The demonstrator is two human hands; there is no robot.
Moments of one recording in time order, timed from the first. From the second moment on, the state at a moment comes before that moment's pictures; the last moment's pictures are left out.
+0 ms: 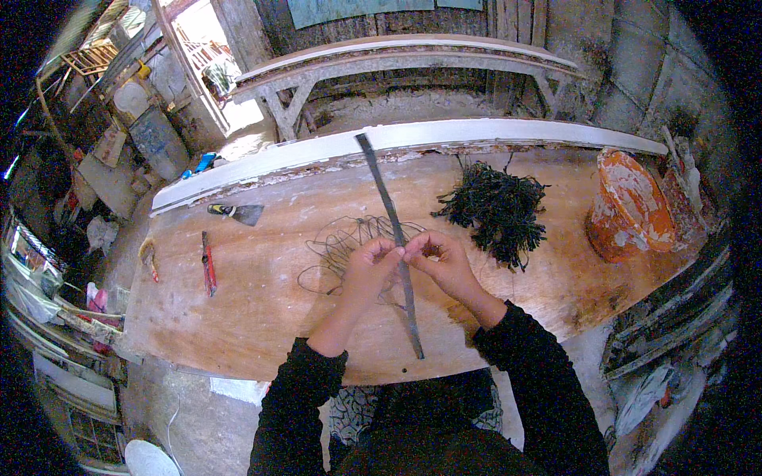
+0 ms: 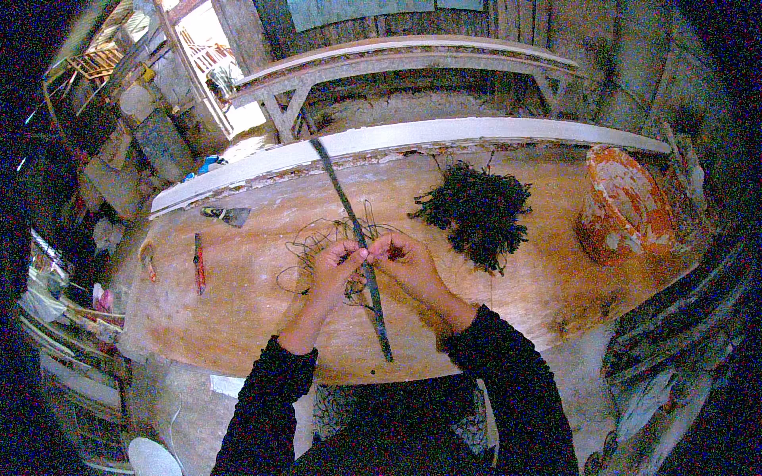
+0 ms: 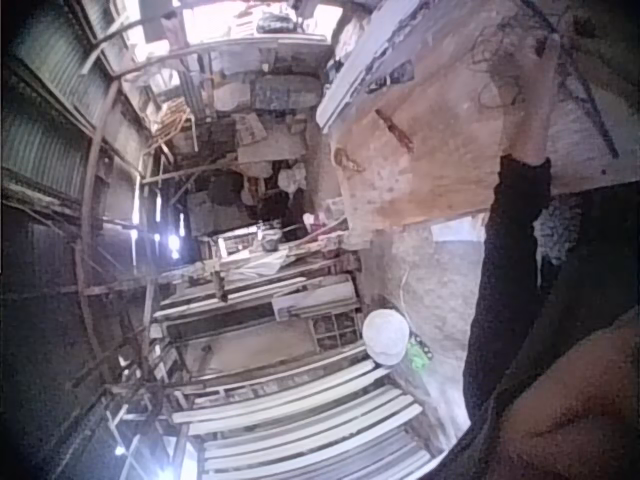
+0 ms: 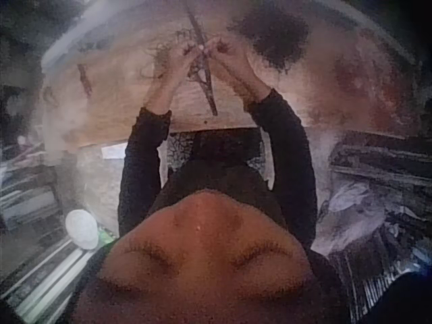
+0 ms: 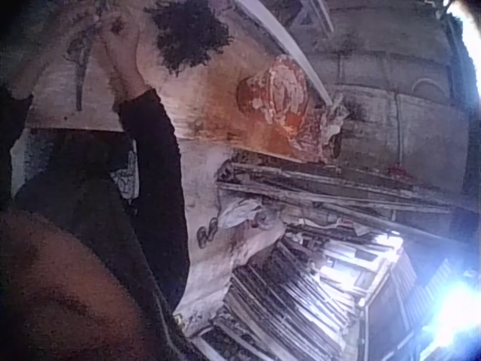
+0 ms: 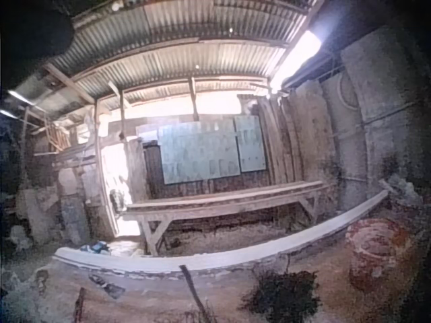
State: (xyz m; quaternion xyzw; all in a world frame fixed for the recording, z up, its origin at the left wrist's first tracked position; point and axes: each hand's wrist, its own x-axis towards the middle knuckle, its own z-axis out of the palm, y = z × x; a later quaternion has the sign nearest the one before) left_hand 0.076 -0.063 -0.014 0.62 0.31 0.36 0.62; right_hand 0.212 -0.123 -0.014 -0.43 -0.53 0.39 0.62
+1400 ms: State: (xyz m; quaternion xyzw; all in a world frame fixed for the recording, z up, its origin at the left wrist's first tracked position) left_hand 0.075 -0.060 -0.009 0.64 0.27 0.30 0.66; right_hand 0.217 -0.125 -0.009 -0.32 -0.32 0.62 0.64
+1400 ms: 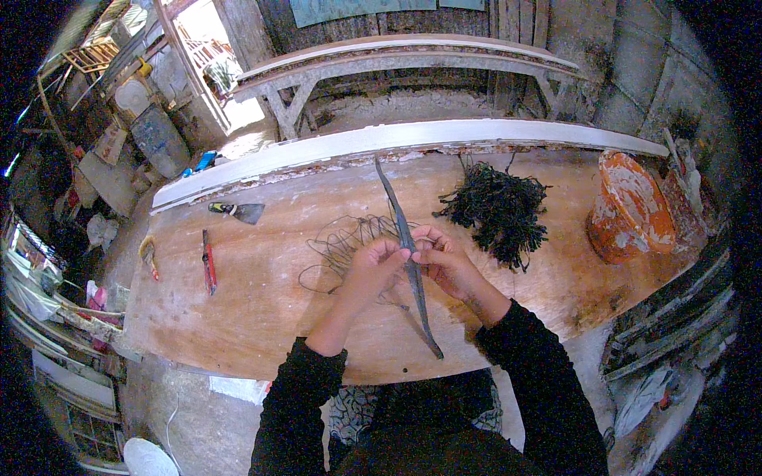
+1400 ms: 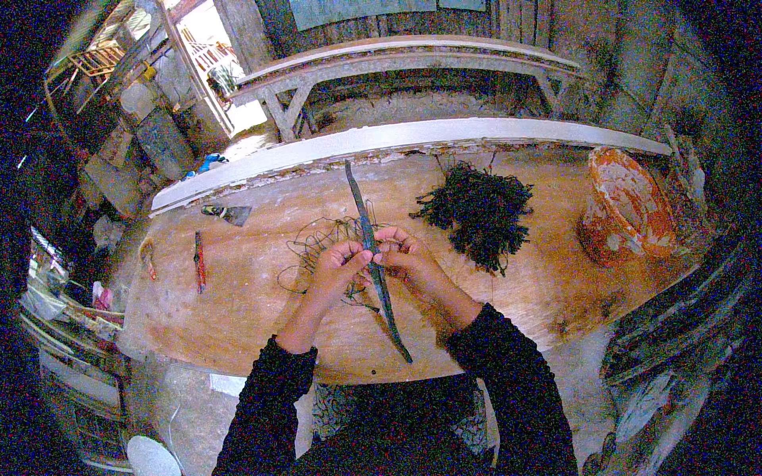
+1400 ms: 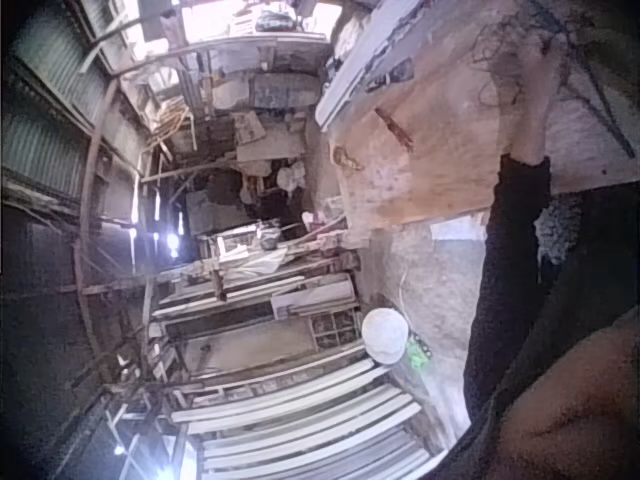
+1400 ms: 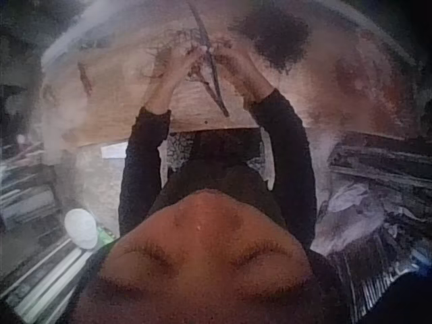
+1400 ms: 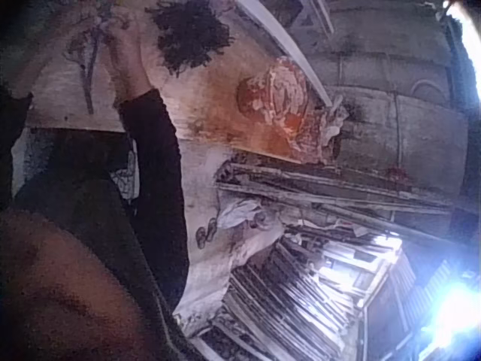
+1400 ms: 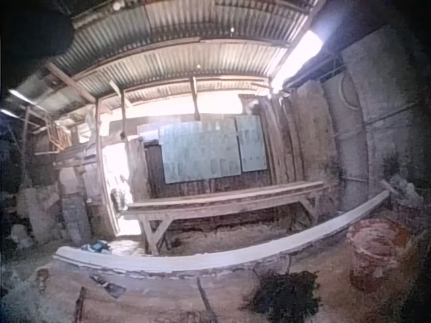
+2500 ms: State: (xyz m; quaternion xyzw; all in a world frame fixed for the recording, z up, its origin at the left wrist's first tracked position) left_hand 0.073 -0.056 -0.015 0.64 0.25 0.31 0.66; right_hand 0.222 -0.123 -0.010 -0.34 -0.32 0.63 0.61
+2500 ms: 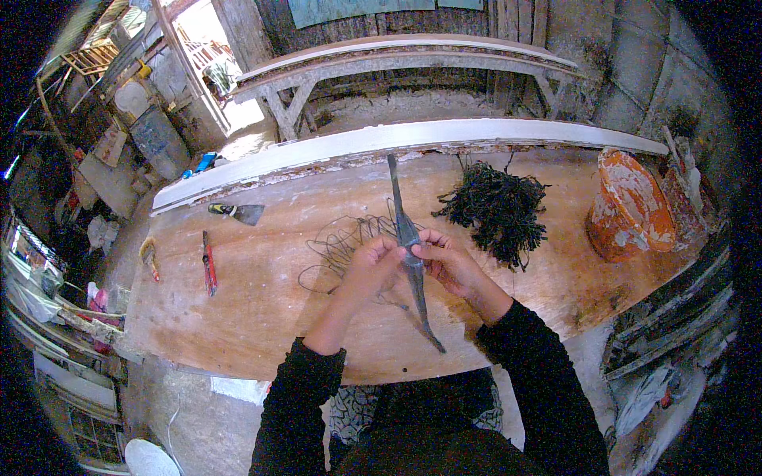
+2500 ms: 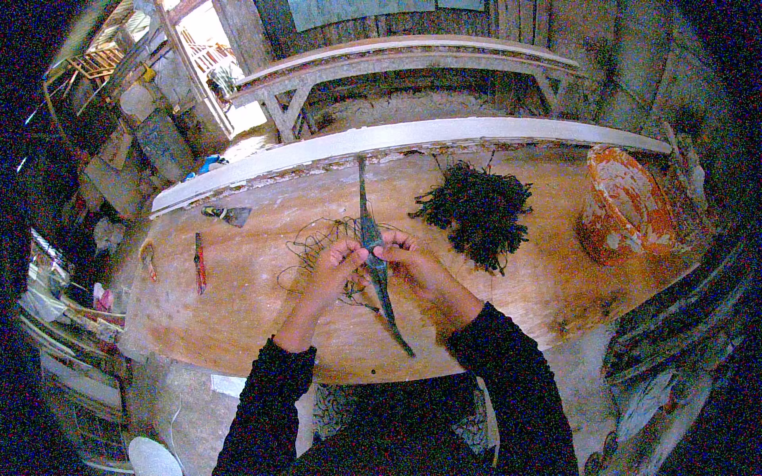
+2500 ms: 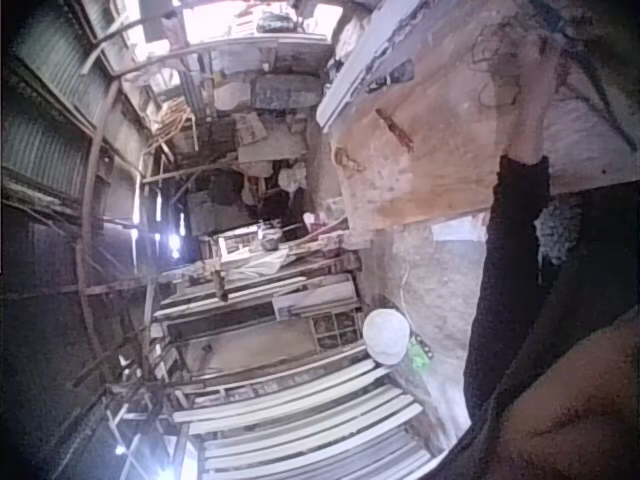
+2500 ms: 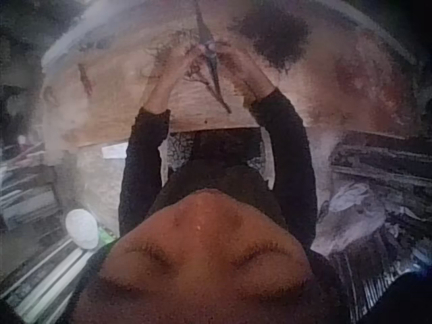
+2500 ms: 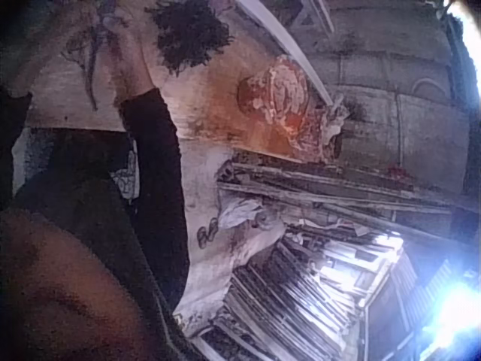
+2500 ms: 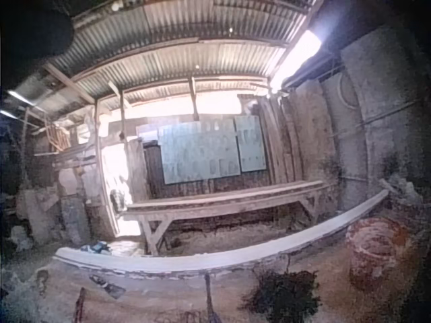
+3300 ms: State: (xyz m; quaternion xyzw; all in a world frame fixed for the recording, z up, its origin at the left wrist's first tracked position) left_hand 0.079 -0.060 -0.014 0.57 0.27 0.38 0.68; right_hand 0.224 -0.125 -0.007 -0.47 -0.45 0.53 0.54
